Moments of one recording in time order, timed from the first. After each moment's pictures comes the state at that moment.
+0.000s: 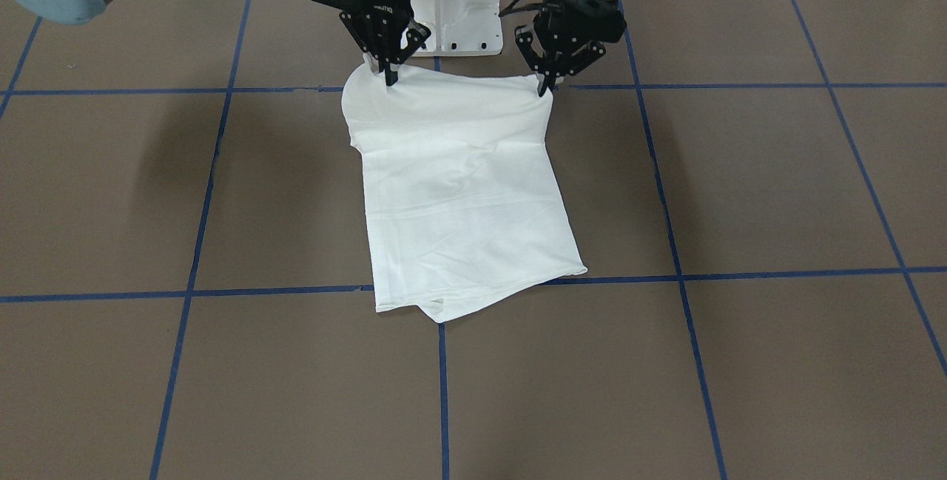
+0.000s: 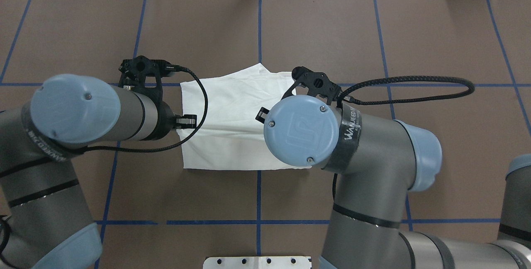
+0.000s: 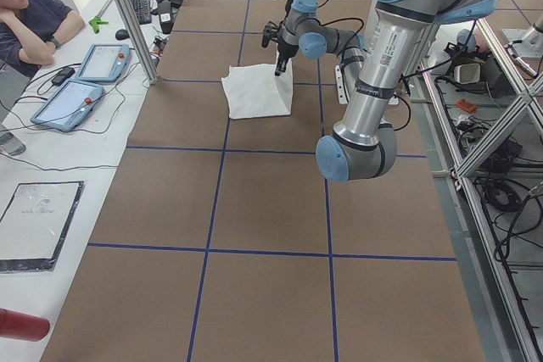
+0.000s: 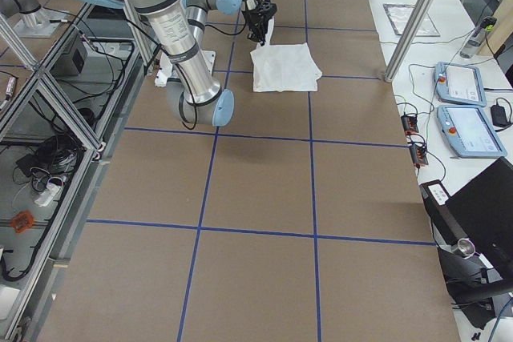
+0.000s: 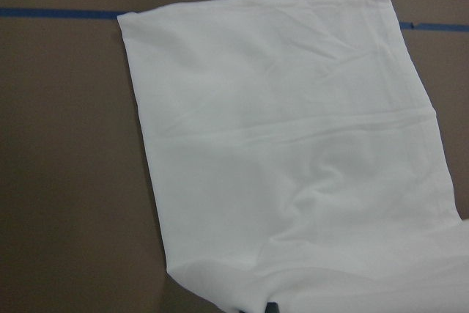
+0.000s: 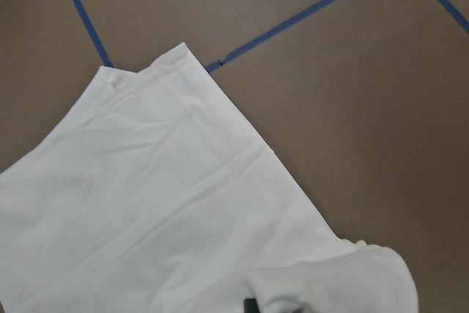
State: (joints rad) left arm -0.54 -2.04 -2.10 -1.50 -1.68 -1.17; right arm 0.40 -0.81 1.97 -1.93 1.49 1.80
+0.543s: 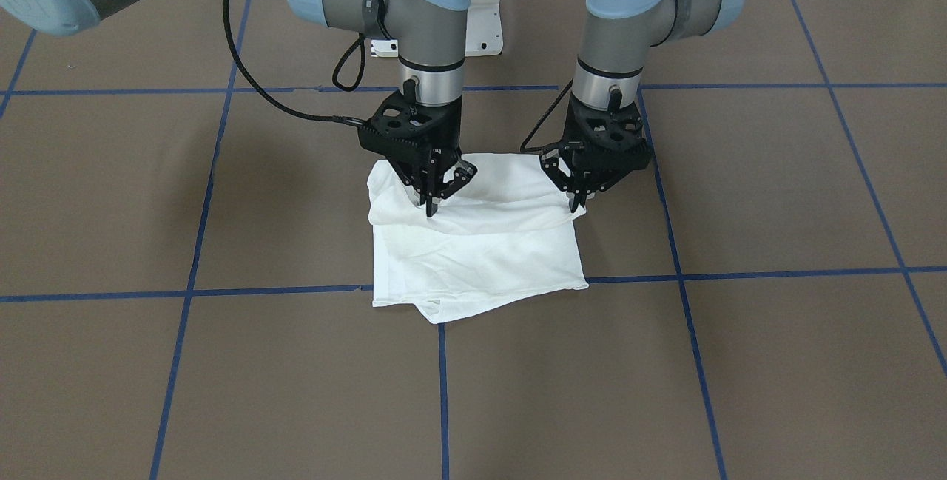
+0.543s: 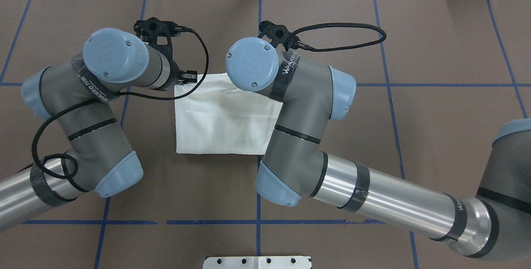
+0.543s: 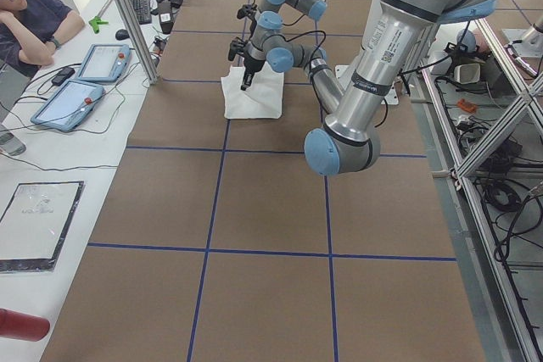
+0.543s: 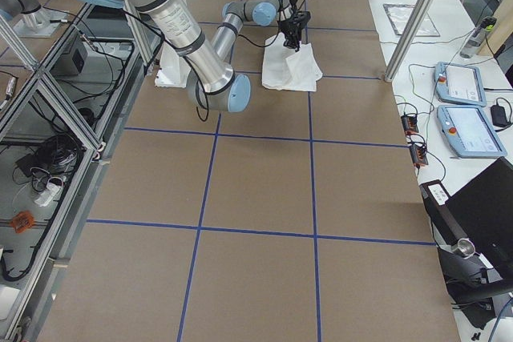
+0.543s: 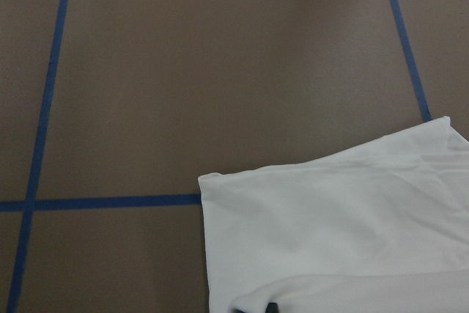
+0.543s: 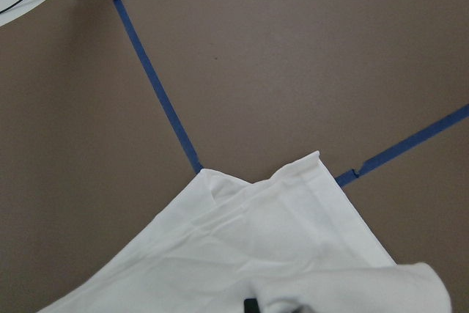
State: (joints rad) left arm -0.67 -2.12 -1.74 -1.73 -1.67 -1.08; right arm 0.52 -0.64 1.49 -1.63 1.49 1.71
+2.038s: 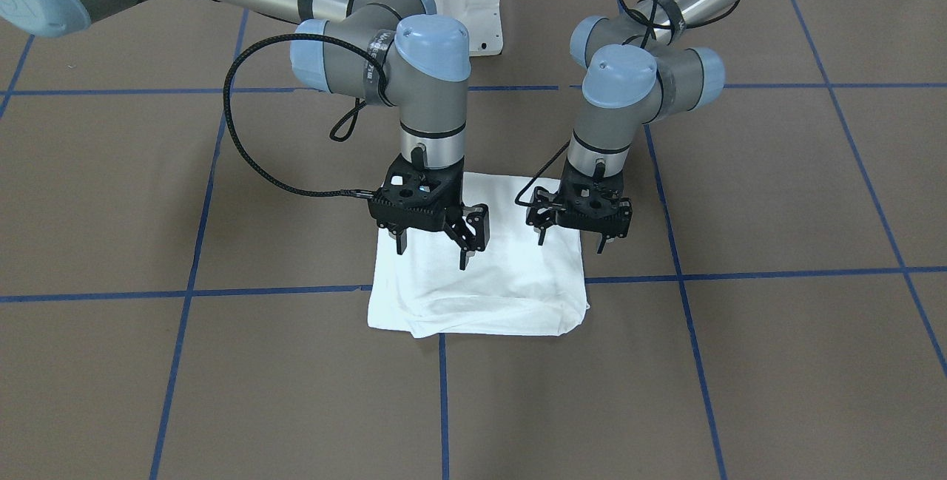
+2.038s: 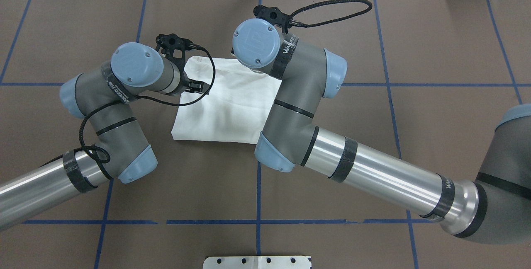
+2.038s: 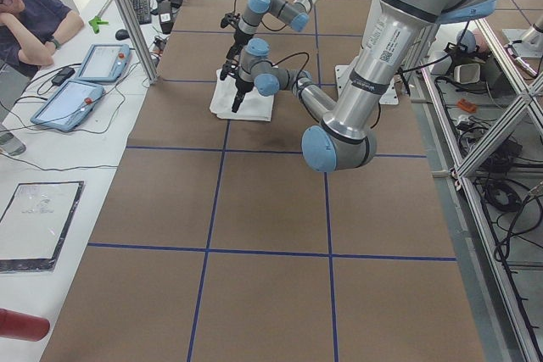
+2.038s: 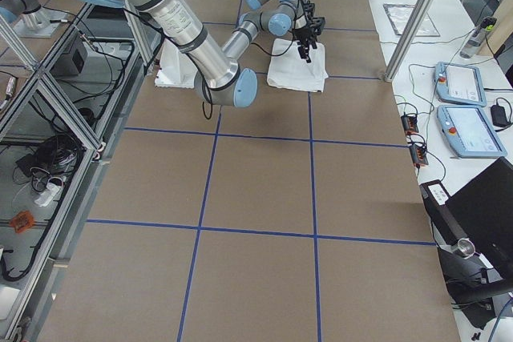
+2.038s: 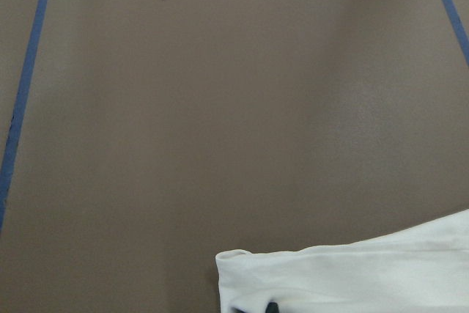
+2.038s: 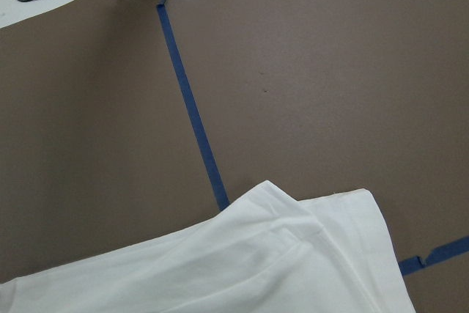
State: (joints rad) left arm -0.64 -2.14 -1.54 -1.92 -1.72 -0.96; right arm 0.57 -0.64 1.36 -1.47 1.52 1.53
